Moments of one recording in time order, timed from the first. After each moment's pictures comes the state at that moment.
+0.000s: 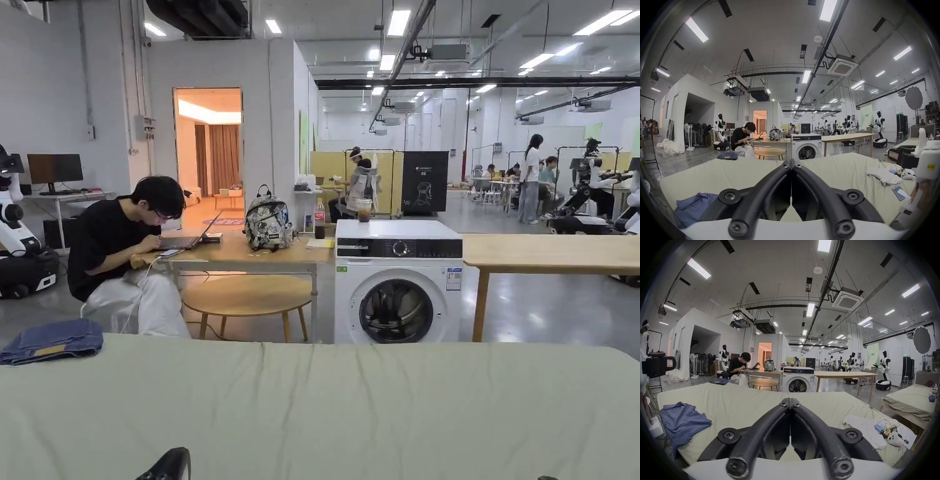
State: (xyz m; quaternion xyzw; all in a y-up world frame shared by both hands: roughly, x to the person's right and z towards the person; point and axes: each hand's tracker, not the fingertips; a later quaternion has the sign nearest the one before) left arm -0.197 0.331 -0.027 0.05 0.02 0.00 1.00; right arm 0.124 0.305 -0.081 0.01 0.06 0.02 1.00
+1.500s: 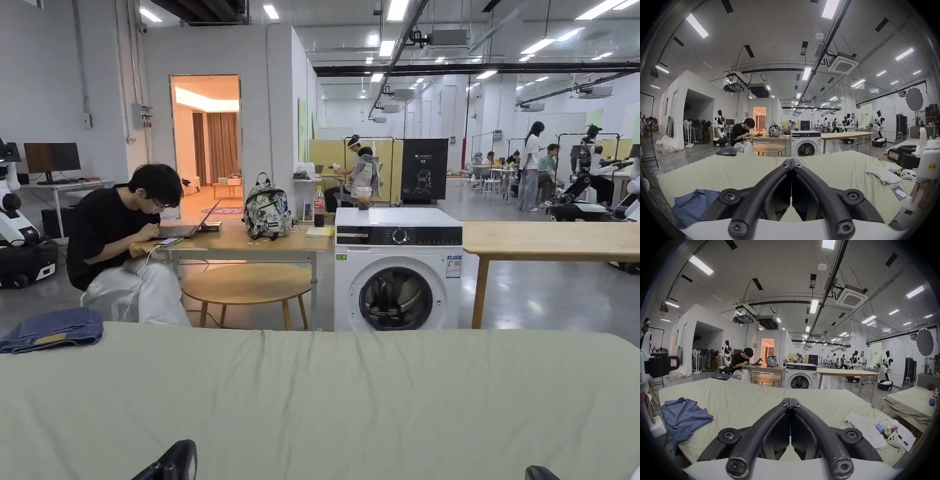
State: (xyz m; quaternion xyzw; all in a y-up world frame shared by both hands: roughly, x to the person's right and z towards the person) left arm -0.197 0.325 -0.035 0.03 0.02 0.01 1.00; right arm 0.119 0.304 -0.085 -0.01 0.08 0.03 1.00
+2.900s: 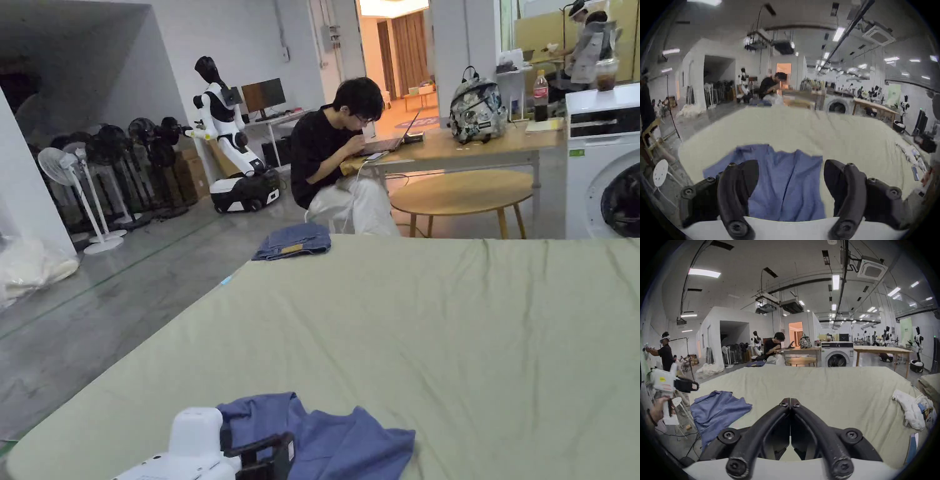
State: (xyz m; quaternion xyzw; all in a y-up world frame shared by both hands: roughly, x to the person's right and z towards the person) left arm -0.441 0.223 -0.049 -0.25 0.13 0.08 0.96; right arm 0.046 0.250 -0.119 -0.12 0.23 -0.02 0.96
